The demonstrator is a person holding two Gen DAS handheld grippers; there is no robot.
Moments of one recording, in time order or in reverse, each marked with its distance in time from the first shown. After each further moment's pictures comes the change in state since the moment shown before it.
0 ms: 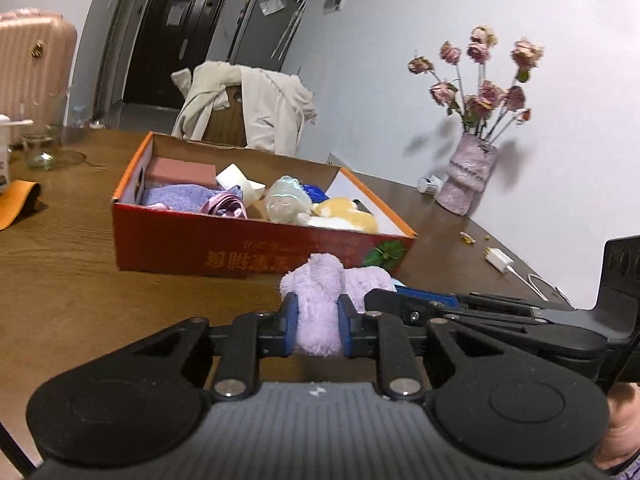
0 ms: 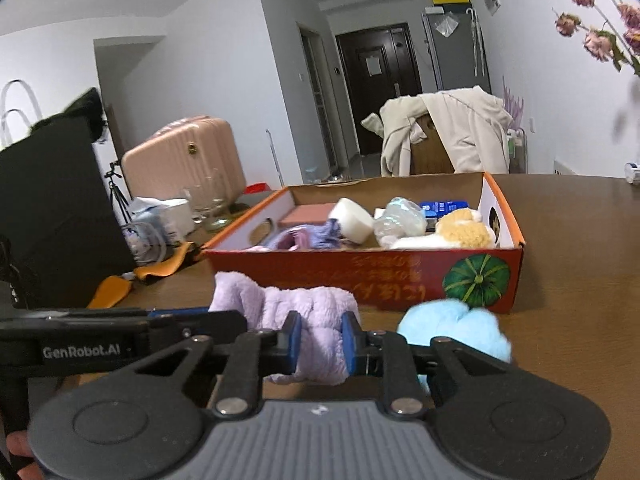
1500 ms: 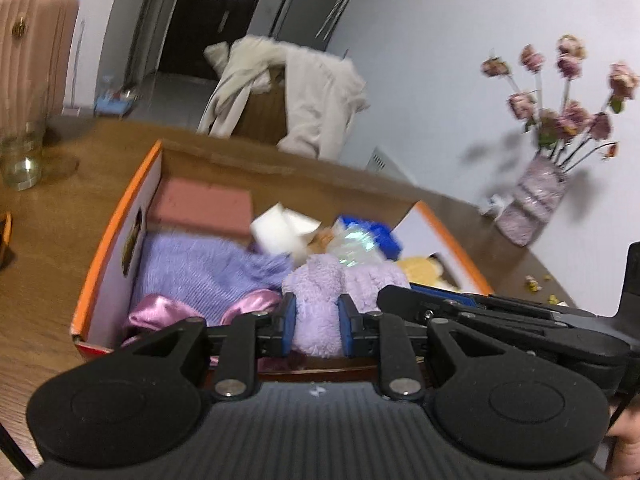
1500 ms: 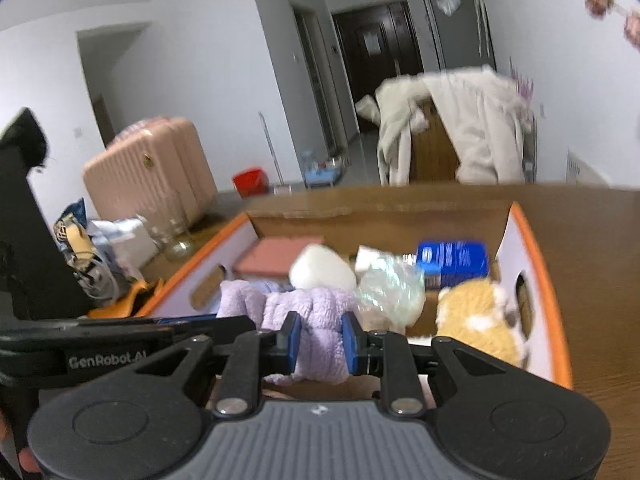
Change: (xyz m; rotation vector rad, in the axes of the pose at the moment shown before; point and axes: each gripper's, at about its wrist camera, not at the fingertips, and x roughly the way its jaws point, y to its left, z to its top) left arm 0.134 0.065 0.089 -0.113 0.084 0.091; right arm 0.138 -0.056 0.094 0.031 0.102 0.005
